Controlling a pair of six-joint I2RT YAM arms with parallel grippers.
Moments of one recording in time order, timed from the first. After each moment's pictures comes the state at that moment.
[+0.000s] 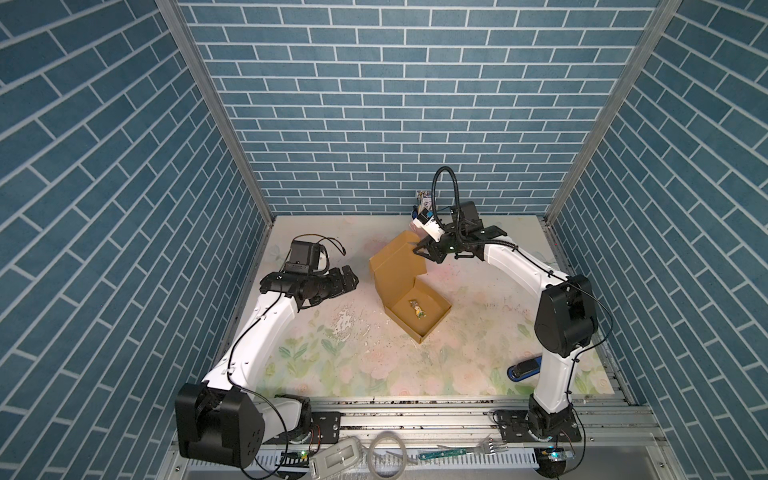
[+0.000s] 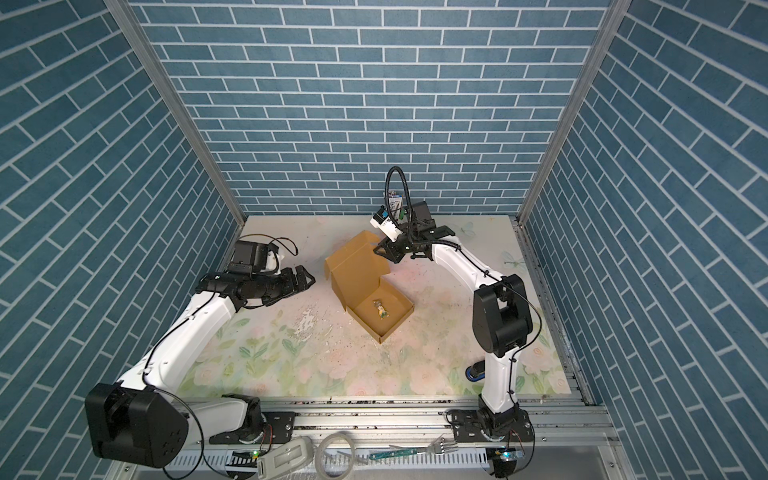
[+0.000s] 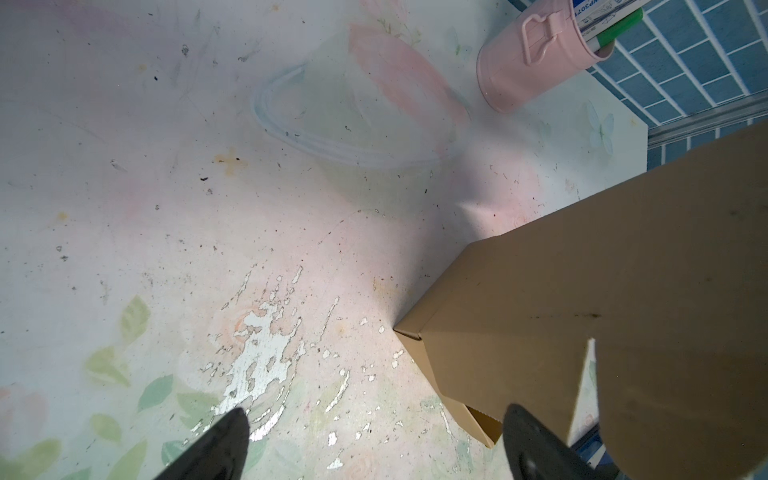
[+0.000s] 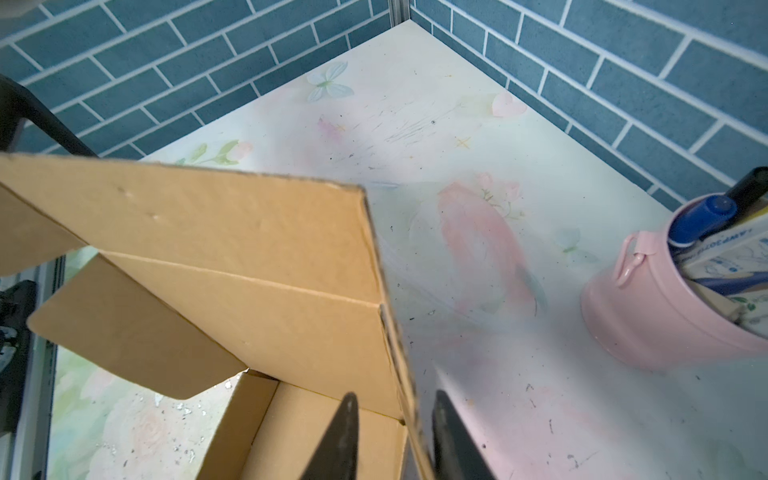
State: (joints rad) left arm -0.16 1.24 1.06 -0.75 0.30 -0.51; right arm 0.51 1.93 1.66 -0.48 -0.58 -0.34
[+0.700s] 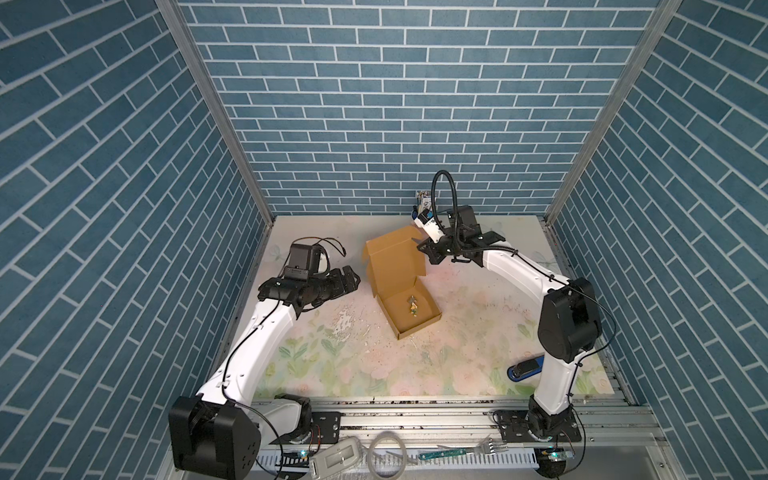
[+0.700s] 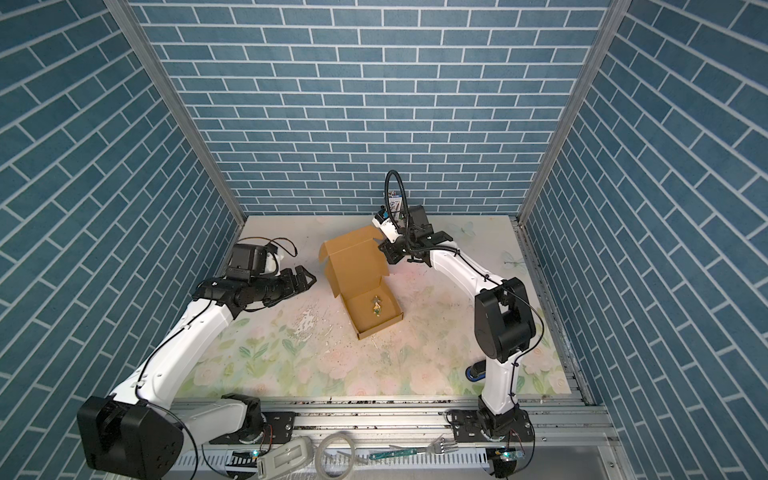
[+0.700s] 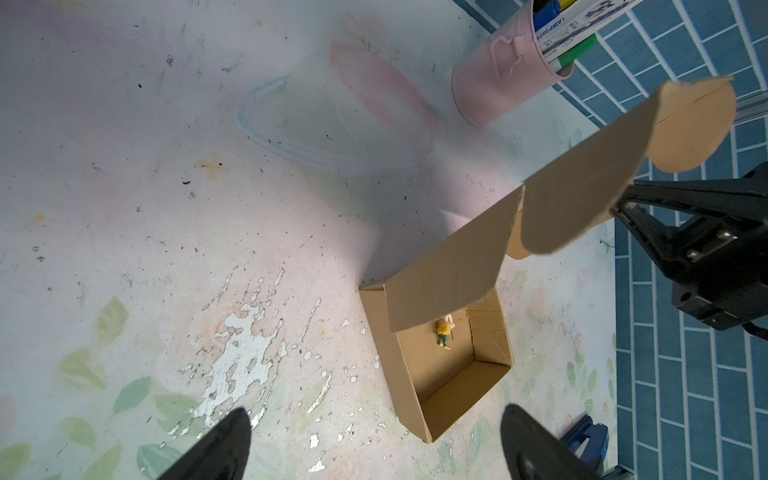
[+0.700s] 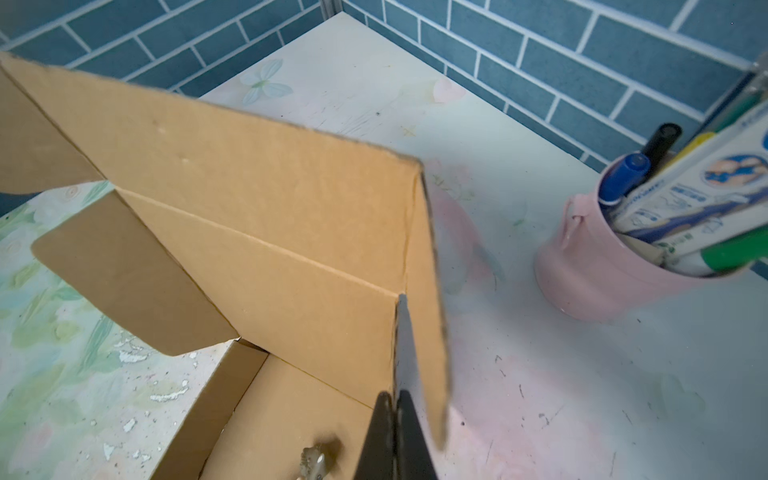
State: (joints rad) left arm -0.19 1.18 1.03 -0.72 0.30 -0.55; right arm 0.54 1.87 1.55 -0.38 -0.38 -0.17
